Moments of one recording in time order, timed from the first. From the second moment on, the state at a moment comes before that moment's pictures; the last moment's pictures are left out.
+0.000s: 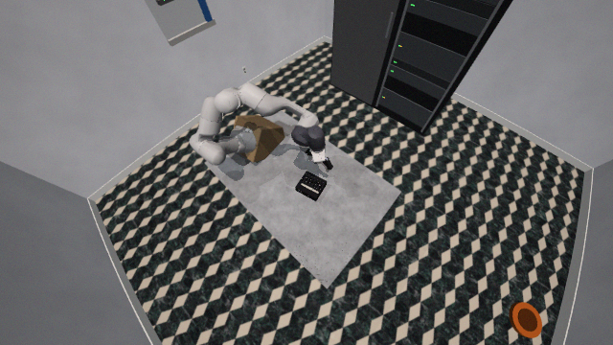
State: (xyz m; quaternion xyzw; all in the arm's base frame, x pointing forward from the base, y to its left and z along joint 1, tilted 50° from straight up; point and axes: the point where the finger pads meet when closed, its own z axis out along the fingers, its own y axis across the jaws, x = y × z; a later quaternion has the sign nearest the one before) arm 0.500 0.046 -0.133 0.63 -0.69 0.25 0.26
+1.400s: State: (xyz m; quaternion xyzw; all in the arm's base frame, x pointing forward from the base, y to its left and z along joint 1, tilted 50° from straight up) arm 0.507 0.015 -0.010 0.82 -0.39 0.15 0.39
